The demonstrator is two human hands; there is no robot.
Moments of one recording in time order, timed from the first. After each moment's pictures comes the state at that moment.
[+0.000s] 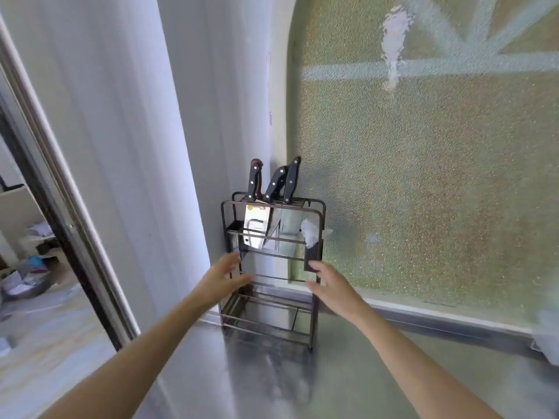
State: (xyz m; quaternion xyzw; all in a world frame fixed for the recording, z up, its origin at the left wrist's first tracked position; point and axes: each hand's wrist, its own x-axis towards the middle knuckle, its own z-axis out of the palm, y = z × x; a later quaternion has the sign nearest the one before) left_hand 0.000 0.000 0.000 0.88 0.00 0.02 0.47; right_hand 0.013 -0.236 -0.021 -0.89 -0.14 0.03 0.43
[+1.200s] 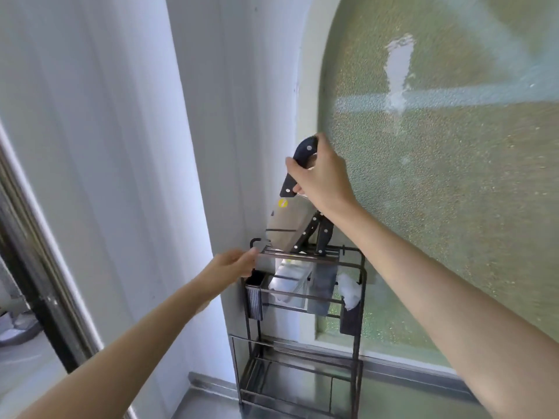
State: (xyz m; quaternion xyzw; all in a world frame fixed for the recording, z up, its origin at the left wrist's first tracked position) left_hand 0.120 0.062 0.084 0.86 -0.01 -0.01 0.52; right_hand 0.153 -0.122 0.197 -0.77 -0.19 -0.33 0.52
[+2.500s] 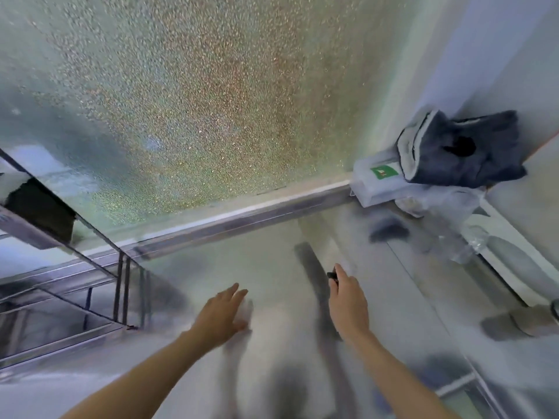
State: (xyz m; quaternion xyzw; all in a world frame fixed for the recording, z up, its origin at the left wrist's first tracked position) left_hand 0.074 -0.330 -0.274 0.89 -0.32 -0.31 0.04; right_hand -0.048 -0.544 -0.258 -0.86 0.39 -0.03 0.33
